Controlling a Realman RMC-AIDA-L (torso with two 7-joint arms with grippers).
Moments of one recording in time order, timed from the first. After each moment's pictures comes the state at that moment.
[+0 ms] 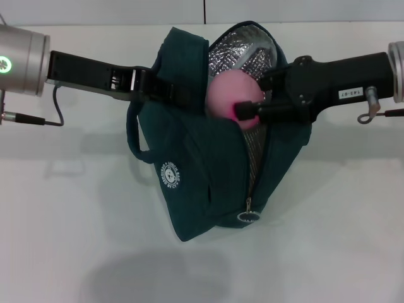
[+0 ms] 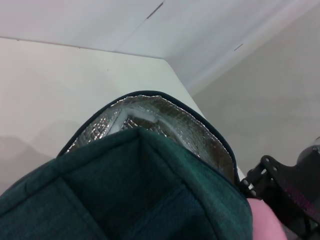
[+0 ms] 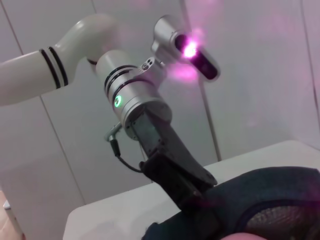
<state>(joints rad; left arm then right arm) -0.66 -2.03 0.84 1.00 2.02 1.77 -2.47 0.69 2.01 -1.11 -0.89 -1.72 -1.58 1.72</state>
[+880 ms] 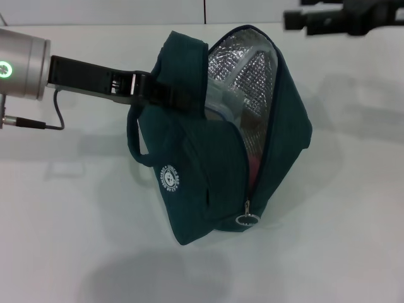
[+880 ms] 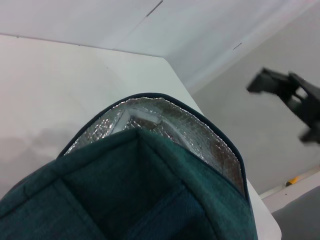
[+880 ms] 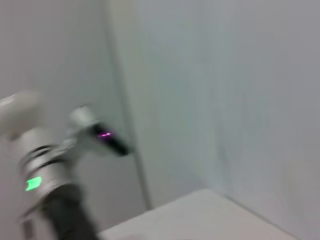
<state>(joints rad) -0.66 -2.03 0.84 0.99 2.02 1.77 -2.45 0.65 1.98 -0.94 -1.07 -1.74 -1.52 1.92</state>
